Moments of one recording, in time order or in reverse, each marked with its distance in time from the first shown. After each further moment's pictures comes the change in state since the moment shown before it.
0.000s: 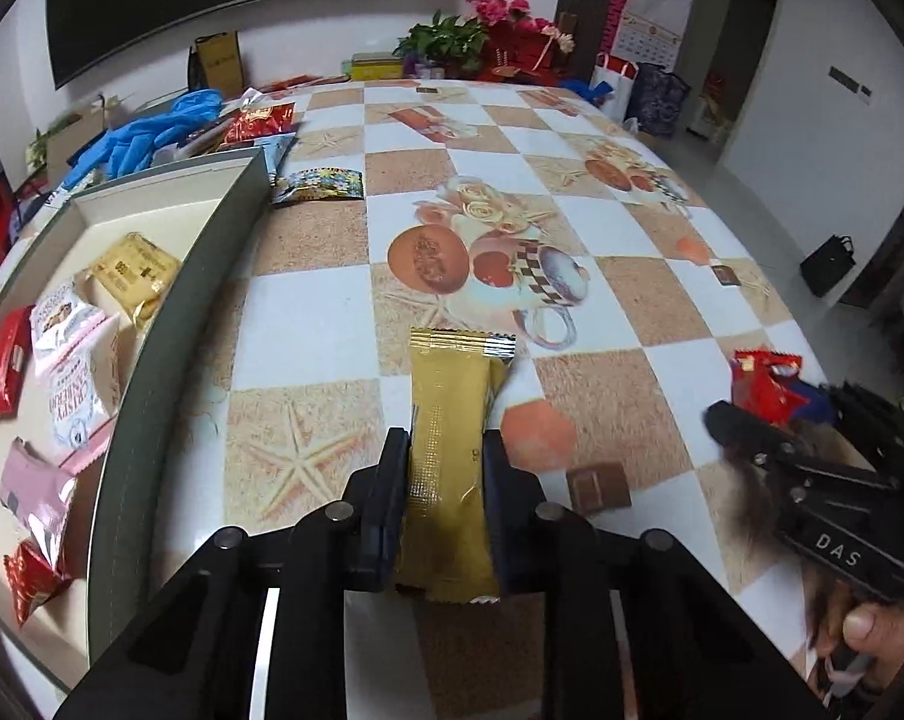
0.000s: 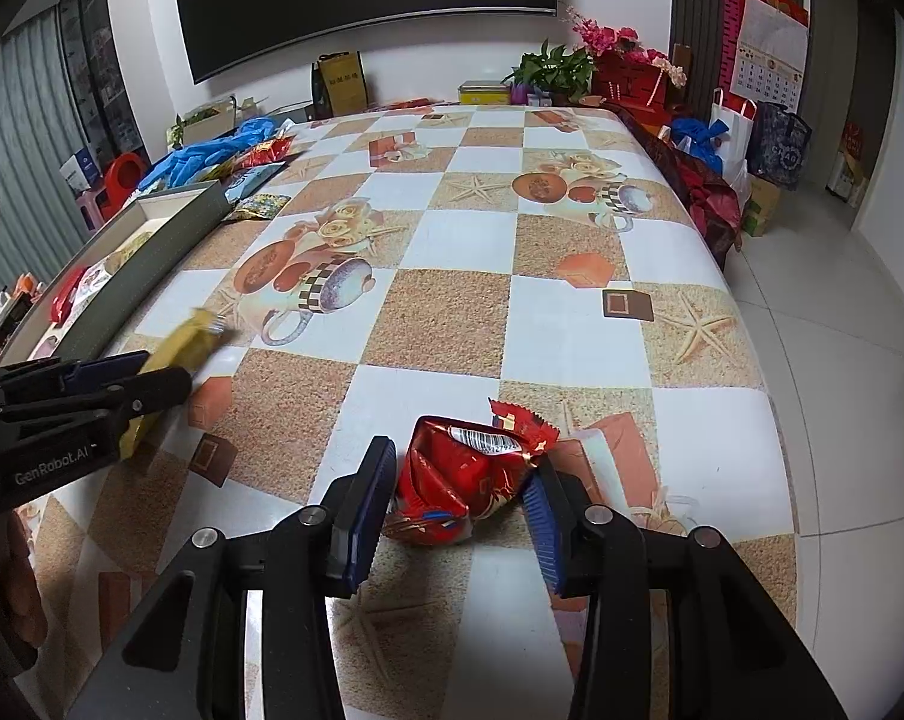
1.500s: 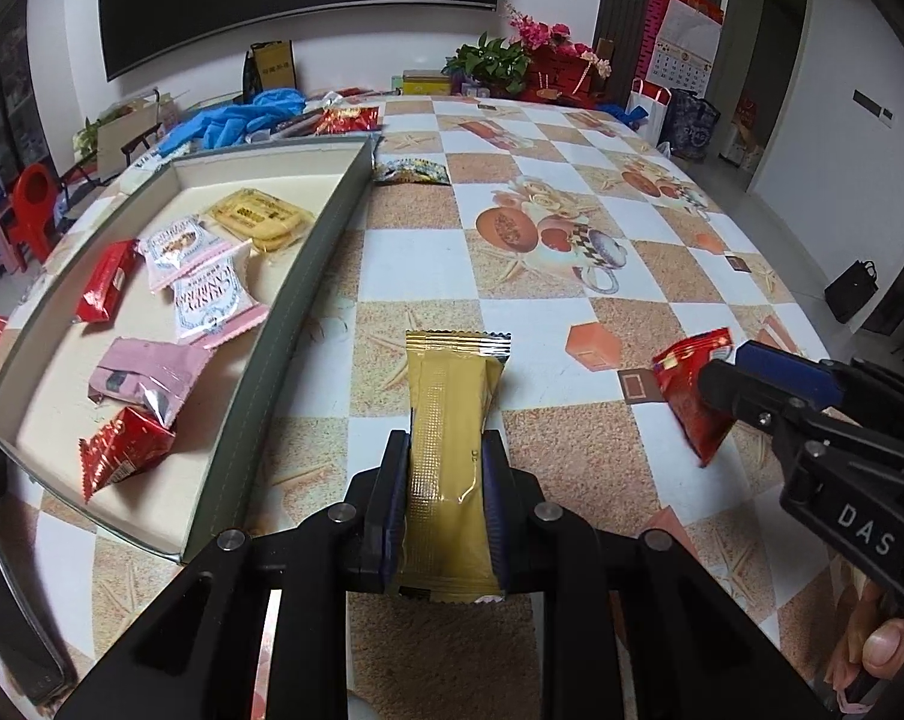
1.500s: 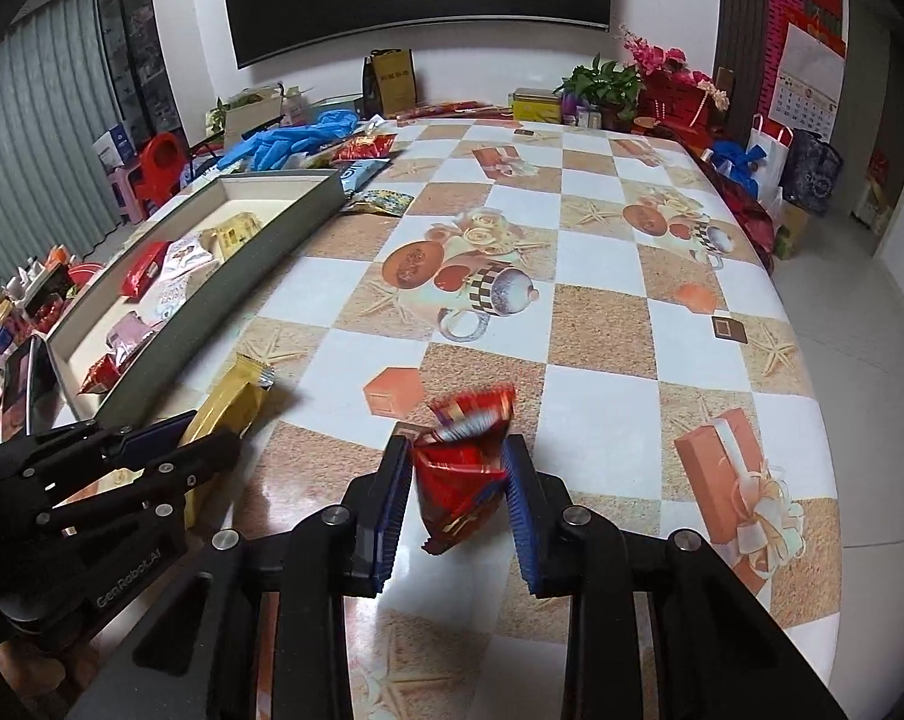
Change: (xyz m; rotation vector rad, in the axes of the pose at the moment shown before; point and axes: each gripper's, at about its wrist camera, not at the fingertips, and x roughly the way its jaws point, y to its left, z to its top) left arm -0.046 0.025 -0.040 -0.059 -0.051 0.086; right arm -0.030 0.082 0.001 -0.058 -0.002 0.053
